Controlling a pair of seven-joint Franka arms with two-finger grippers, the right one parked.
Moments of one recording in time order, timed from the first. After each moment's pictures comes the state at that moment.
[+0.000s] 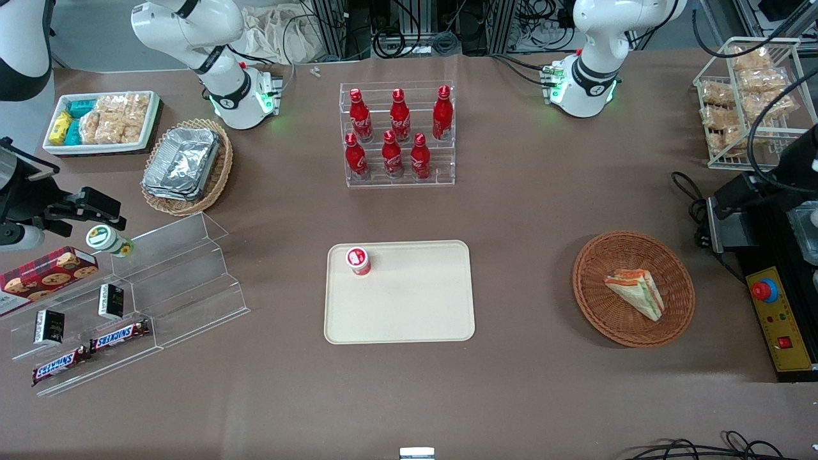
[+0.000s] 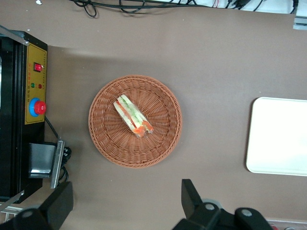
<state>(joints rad) 0.14 0.11 -0.20 -1.37 0.02 1.57 -0.15</state>
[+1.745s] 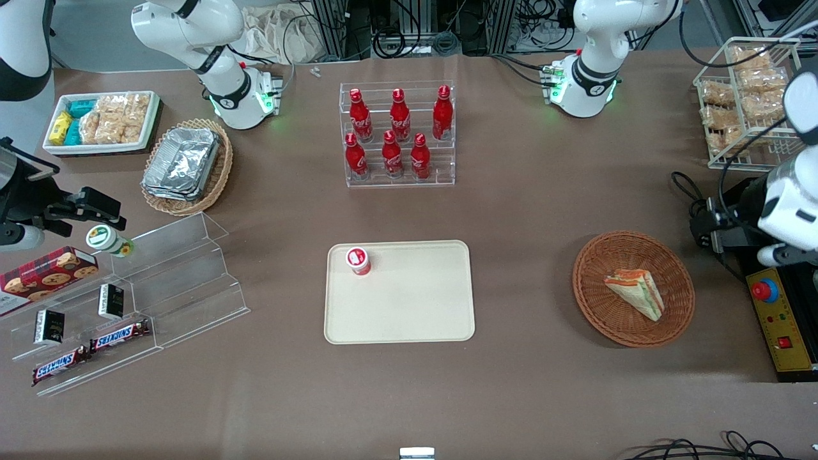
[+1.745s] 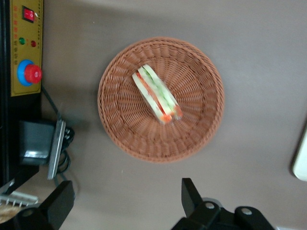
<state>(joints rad) 0.17 0.14 -0.13 -1.71 0.04 1.82 -0.16</state>
